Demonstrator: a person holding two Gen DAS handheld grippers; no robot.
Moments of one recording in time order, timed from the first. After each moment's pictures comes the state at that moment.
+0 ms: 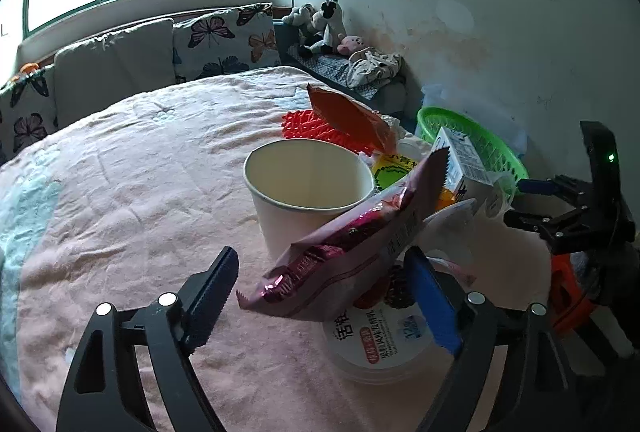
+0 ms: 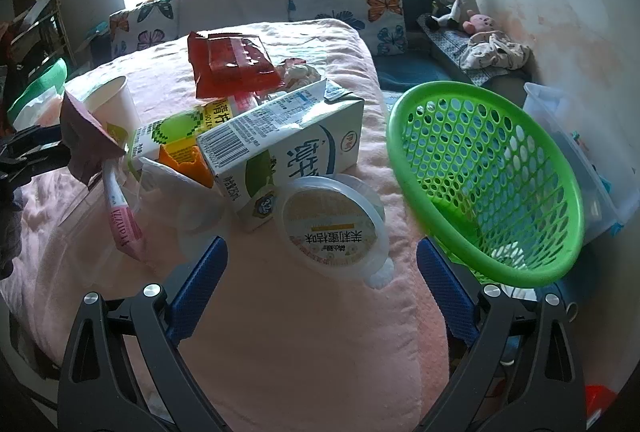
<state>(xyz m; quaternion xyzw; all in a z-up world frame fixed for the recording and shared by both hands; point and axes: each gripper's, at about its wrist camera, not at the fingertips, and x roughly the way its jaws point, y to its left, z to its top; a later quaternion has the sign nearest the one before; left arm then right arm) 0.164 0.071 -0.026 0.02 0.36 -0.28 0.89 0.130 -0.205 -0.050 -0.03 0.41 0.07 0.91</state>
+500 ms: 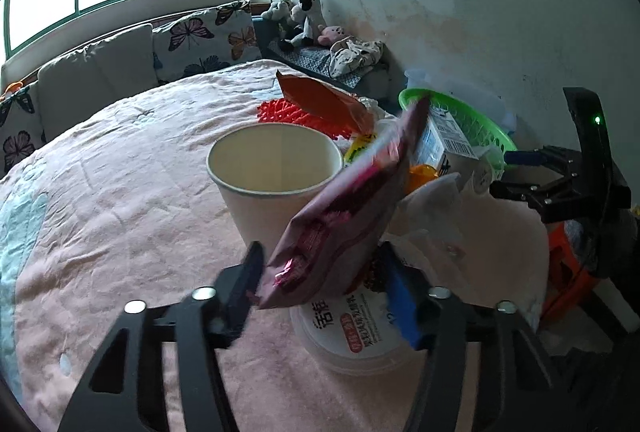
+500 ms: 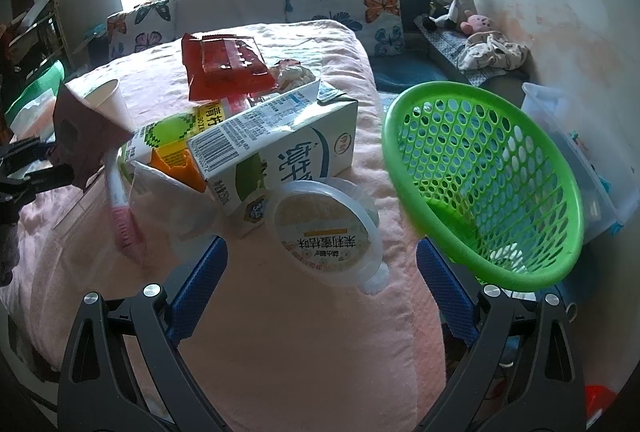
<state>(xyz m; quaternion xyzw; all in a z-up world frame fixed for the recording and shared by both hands) 0.154 0.055 -0.034 0.06 0.36 -0.29 0.88 0.133 -0.209 -0.051 -0.03 0.40 0.06 0.91</state>
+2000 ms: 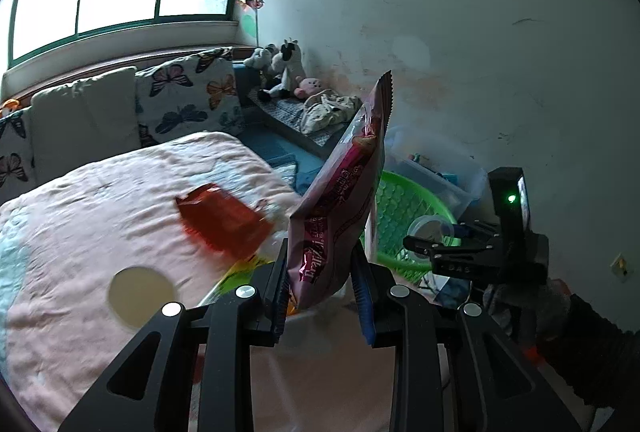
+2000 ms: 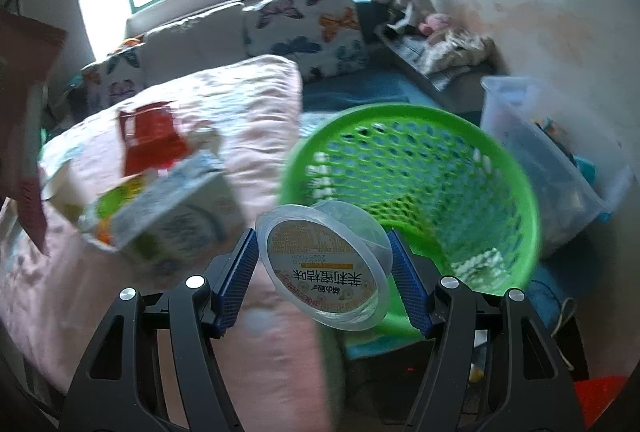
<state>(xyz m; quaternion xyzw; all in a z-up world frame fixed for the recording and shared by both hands) 0.139 -0.058 0.066 0.01 0.31 -0.31 0.90 0.156 -0.307 -0.027 0.03 0.38 0.02 0.92</state>
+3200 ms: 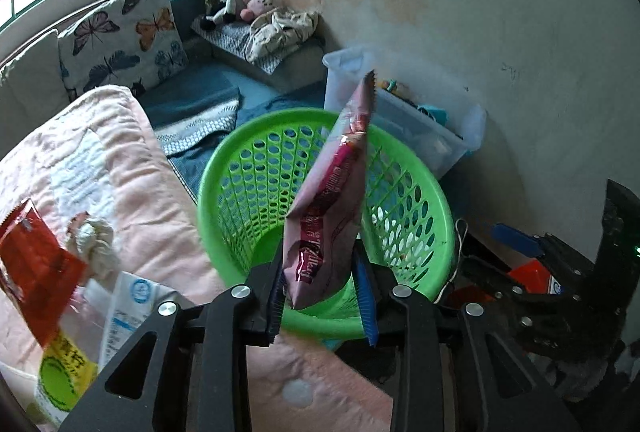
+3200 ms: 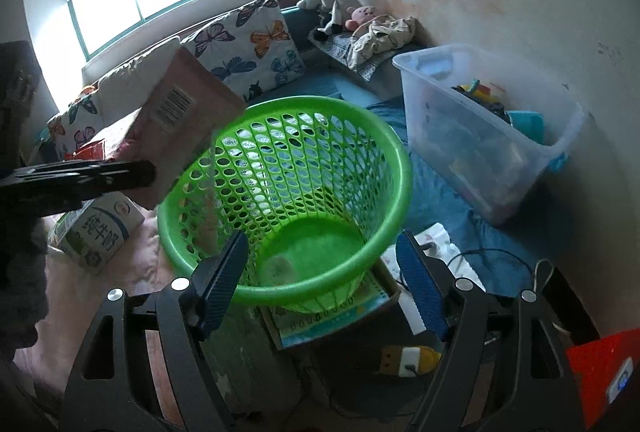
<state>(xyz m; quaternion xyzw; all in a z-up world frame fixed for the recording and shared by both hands) 0.232 -0.264 -0.005 0.07 0.43 -0.34 0.83 0.102 -0.426 -0.037 0.11 0.36 -0.04 0.93</state>
